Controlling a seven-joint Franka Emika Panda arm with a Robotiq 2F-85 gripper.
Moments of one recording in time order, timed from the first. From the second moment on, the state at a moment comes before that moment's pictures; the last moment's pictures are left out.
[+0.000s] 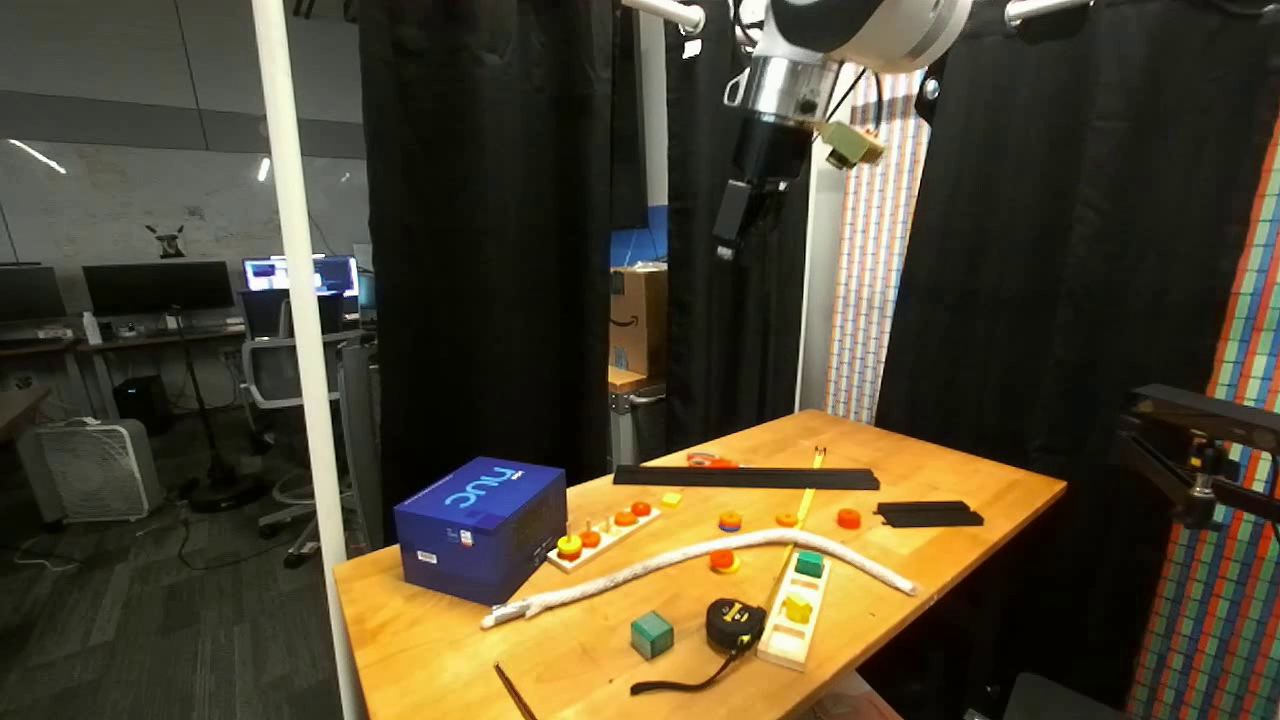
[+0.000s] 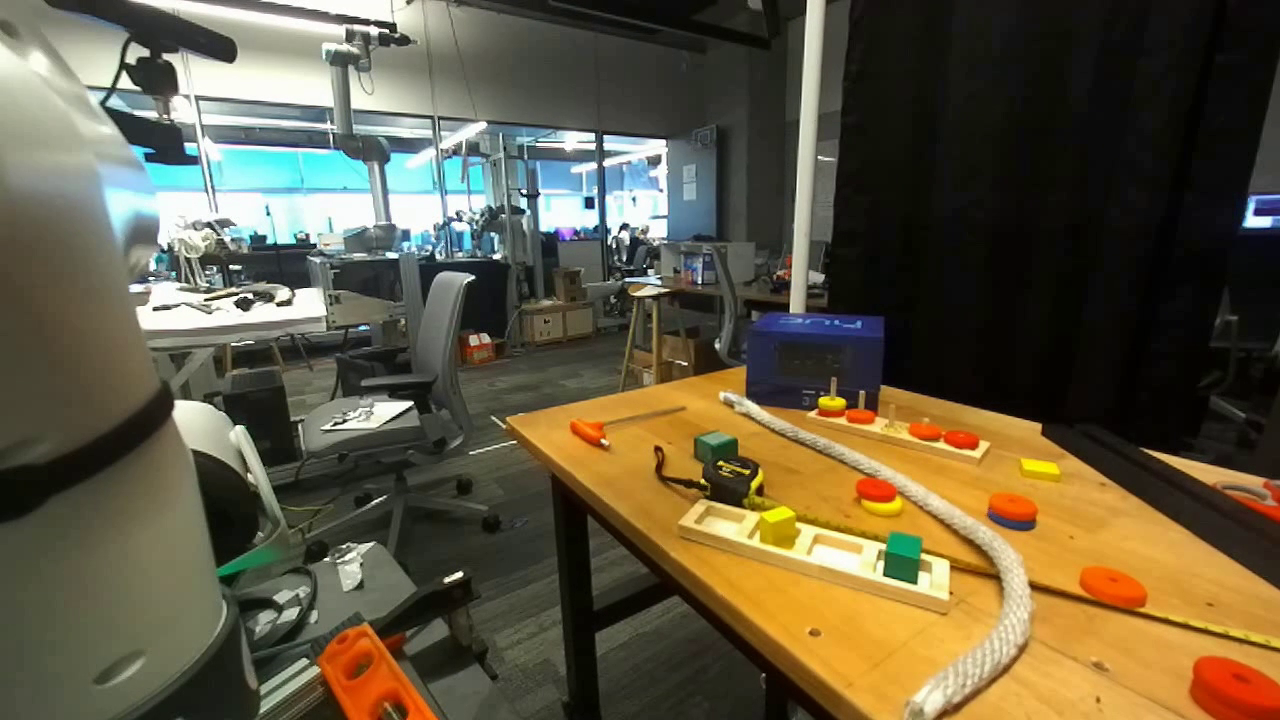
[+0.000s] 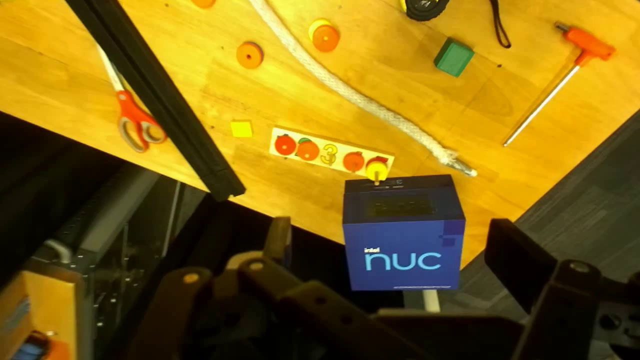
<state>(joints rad) -0.10 -0.41 0.01 -2.05 0.01 1.98 -0.39</state>
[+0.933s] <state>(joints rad) -0.17 -0.72 -0.03 -2.19 -0.21 1.55 0.04</state>
